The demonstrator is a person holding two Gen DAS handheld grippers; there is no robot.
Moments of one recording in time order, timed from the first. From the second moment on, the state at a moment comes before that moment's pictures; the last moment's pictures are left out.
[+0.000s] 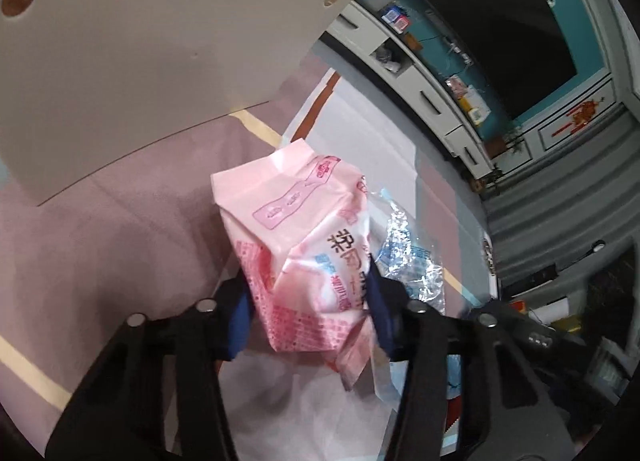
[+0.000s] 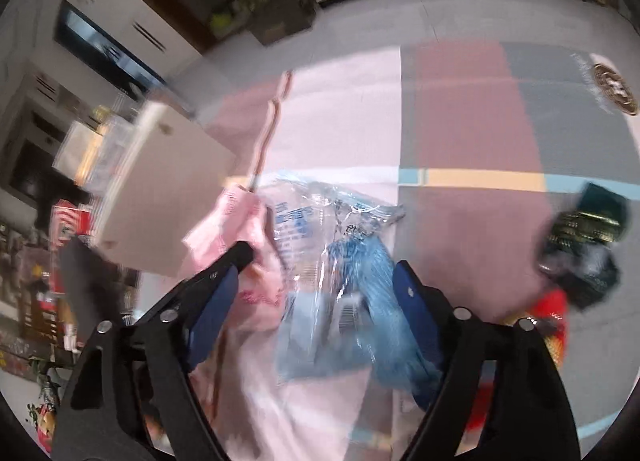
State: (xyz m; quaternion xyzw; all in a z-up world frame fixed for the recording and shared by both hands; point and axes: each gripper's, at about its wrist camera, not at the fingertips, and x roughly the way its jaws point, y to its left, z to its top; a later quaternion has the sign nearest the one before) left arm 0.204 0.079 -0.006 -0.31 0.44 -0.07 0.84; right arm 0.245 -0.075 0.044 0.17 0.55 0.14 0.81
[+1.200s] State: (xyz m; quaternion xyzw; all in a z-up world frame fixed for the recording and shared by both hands) left arm 0.008 -0.007 0.091 -0.20 0.39 -0.12 0.89; right arm 0.043 -0.147 0.125 0.14 0.44 0.15 0.87
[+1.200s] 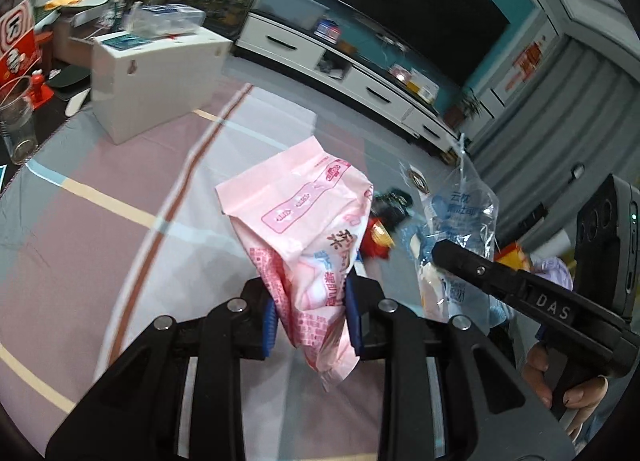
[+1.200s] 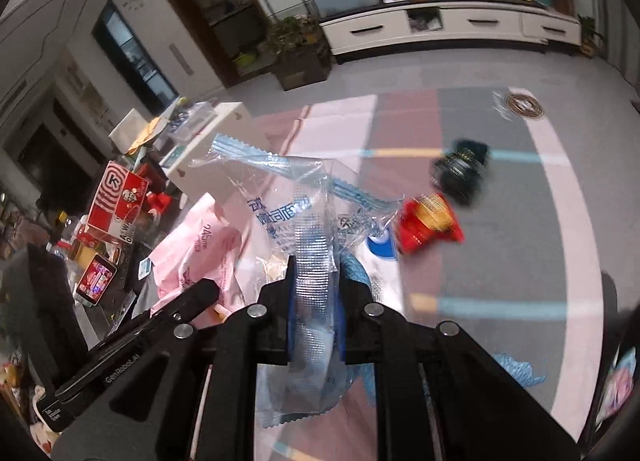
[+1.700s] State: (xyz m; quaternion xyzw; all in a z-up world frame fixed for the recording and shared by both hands) left arm -0.015 -0.095 0.107 -0.13 0.39 -0.19 0.89; right arm -0.027 -0.236 0.147 0.15 0.38 0.08 0.91
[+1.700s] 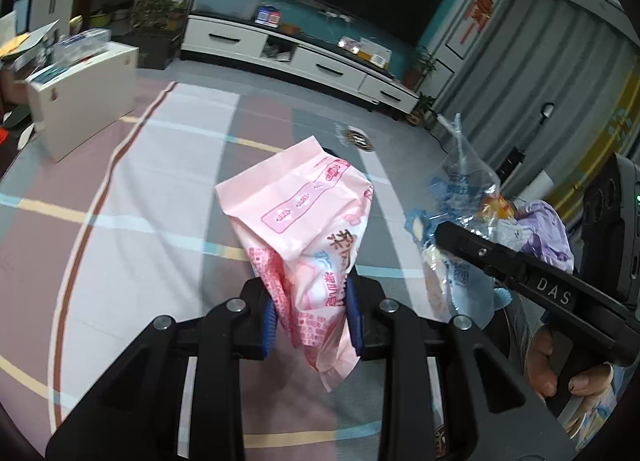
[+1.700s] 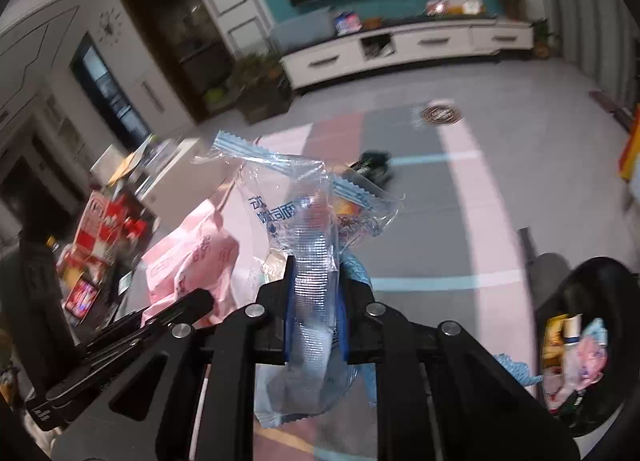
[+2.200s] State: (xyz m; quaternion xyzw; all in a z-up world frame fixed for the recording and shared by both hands) left arm -0.021 -0.192 0.117 -0.09 0.39 -0.27 0.87; right arm -0.076 -0.339 0.160 0.20 0.32 -0.03 0.93
